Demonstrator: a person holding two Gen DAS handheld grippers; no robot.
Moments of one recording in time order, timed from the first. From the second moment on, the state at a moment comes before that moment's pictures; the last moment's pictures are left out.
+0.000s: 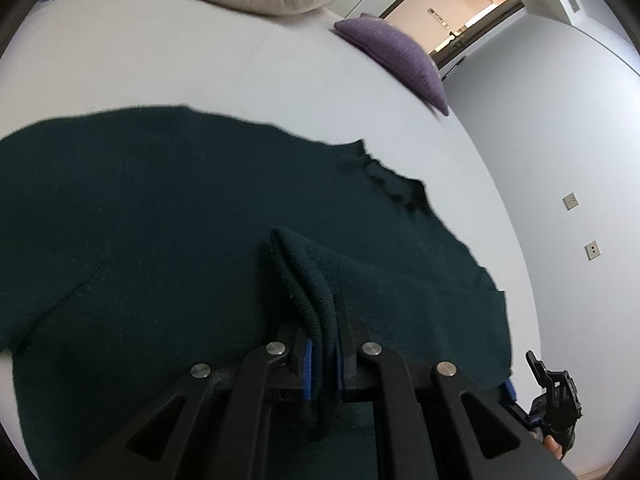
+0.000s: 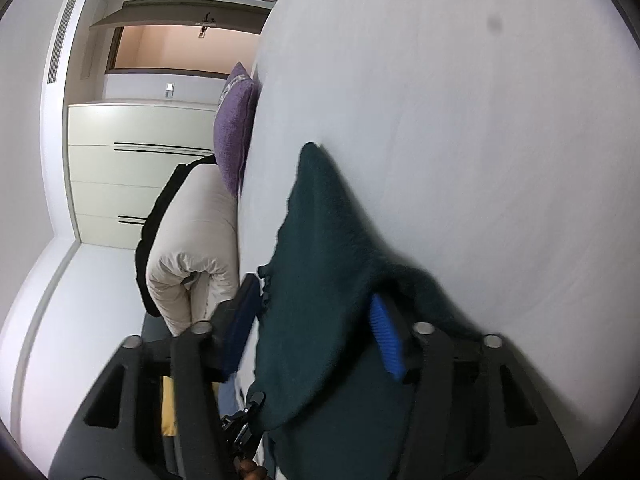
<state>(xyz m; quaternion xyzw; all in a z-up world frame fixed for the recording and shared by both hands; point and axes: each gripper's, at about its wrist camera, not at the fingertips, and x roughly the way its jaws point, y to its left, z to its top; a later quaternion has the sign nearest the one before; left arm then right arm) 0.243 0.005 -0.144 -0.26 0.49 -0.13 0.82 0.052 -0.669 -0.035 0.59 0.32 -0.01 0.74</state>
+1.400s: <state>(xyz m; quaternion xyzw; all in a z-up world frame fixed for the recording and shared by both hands) 0.240 0.015 -0.156 -0.23 0.45 -0.16 0.85 0.195 -0.641 0.007 0.15 0.48 -0.06 0.86</state>
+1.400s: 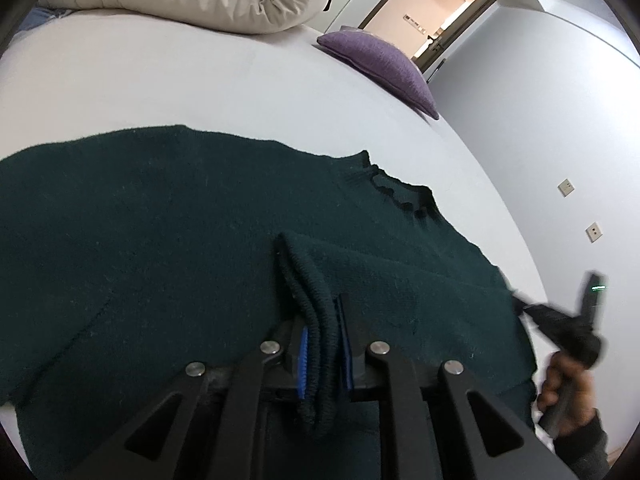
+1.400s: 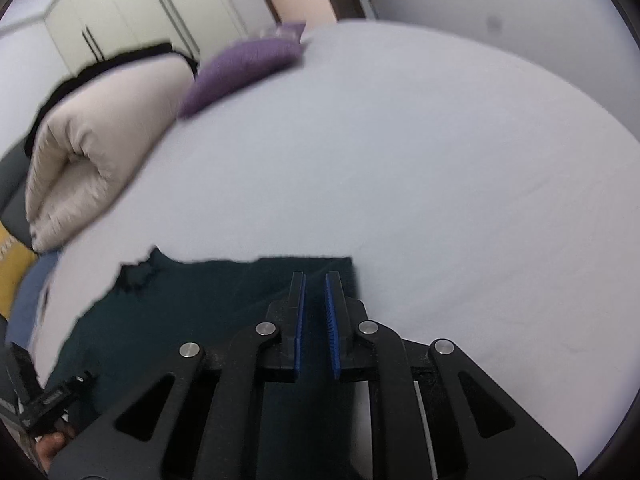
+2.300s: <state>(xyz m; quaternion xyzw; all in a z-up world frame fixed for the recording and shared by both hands) -0.006 0.356 -0.162 -0.60 0.23 0.16 0.74 0.071 -0.465 0.095 0.23 0.39 0.16 0.88</state>
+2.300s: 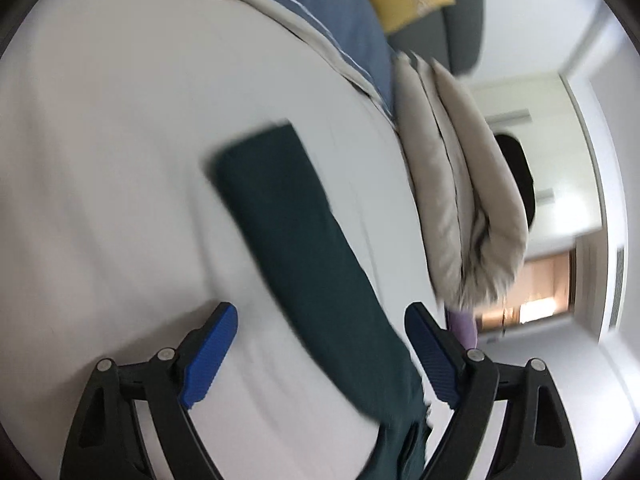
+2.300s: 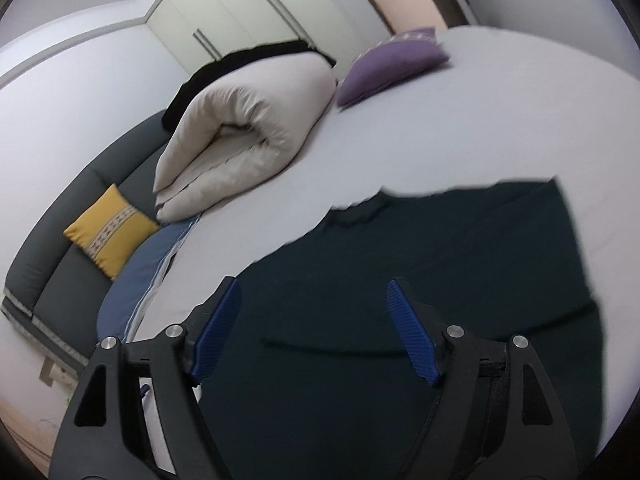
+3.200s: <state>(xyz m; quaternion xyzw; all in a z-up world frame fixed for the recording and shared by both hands) 0.138 0.018 -0.047 -0.19 0.35 -0.12 0.91 0.025 -0.536 0.073 0.30 0.39 0.11 0.86</state>
